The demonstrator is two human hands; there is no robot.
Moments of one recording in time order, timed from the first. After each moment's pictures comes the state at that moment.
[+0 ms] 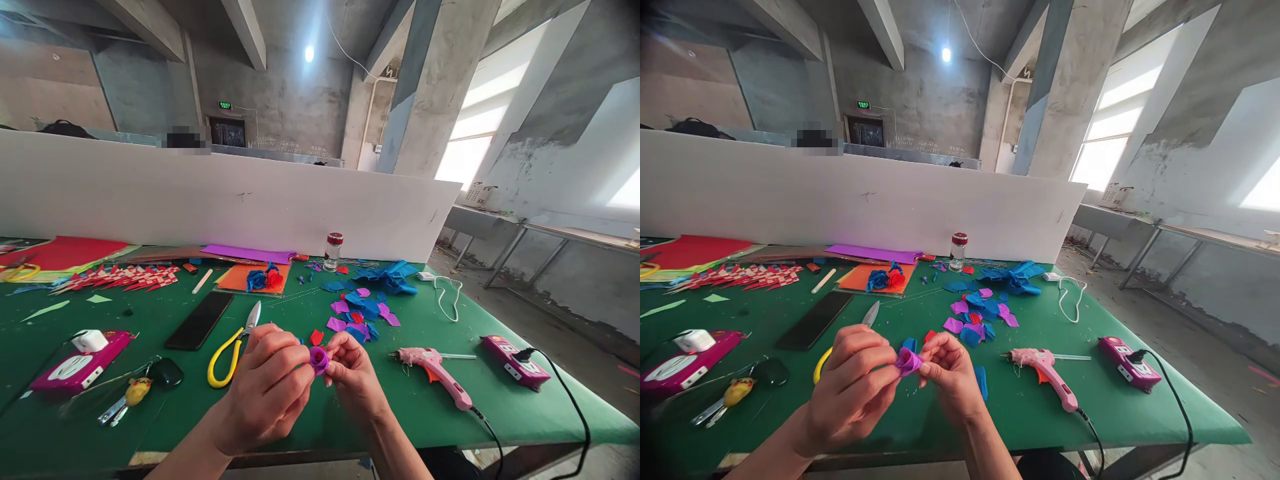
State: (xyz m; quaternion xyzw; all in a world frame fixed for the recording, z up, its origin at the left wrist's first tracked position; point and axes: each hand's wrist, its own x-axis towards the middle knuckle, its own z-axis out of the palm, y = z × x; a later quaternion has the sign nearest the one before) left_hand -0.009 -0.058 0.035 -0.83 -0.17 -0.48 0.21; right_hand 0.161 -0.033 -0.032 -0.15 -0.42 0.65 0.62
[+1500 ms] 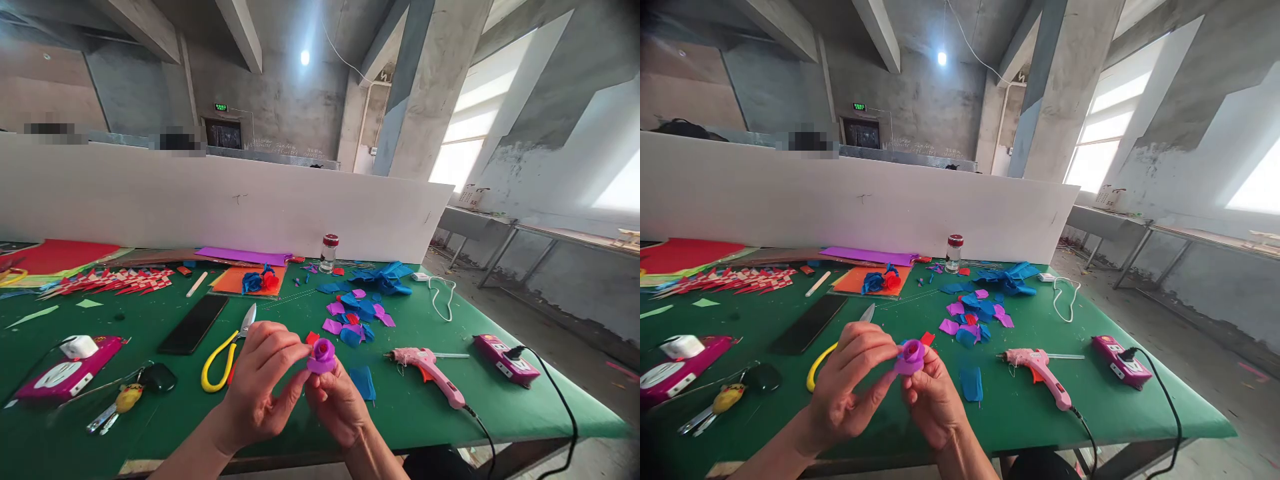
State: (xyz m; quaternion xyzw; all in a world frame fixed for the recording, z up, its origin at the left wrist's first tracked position) left_hand -0.005 -0.052 0.030 -0.82 -0.23 -0.52 0.10; right_hand 0.142 -0.044 -0.040 -0.13 -0.27 0.76 0.57
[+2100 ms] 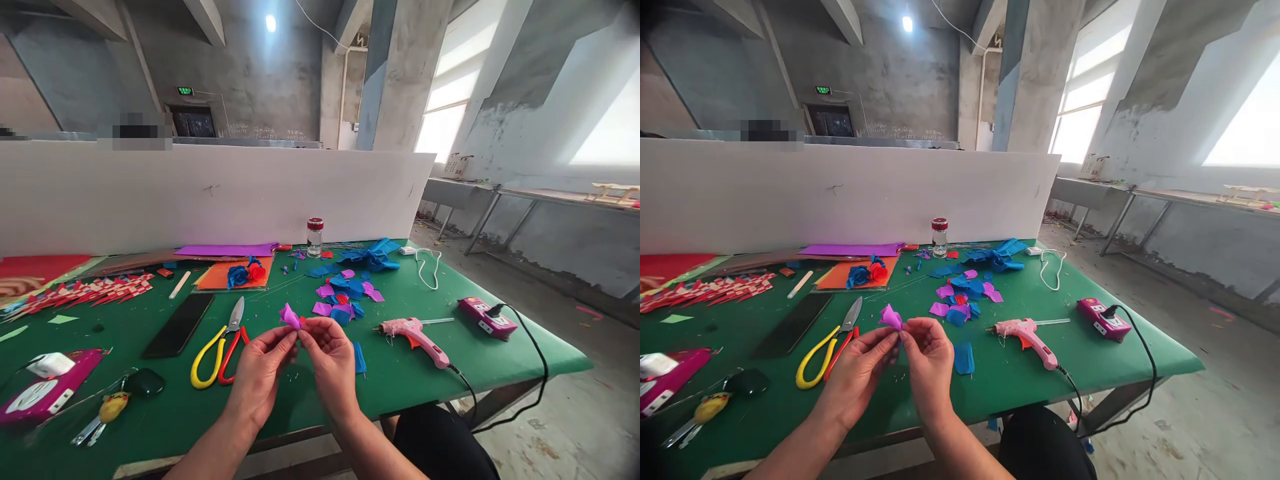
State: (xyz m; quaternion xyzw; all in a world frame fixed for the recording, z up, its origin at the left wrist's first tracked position) left_hand 0.037 -0.036 -0.004 -0.37 -0.40 -0.57 -0.62; right_hand 0.139 -0.040 -0.026 -0.32 -0.36 0.47 0.74
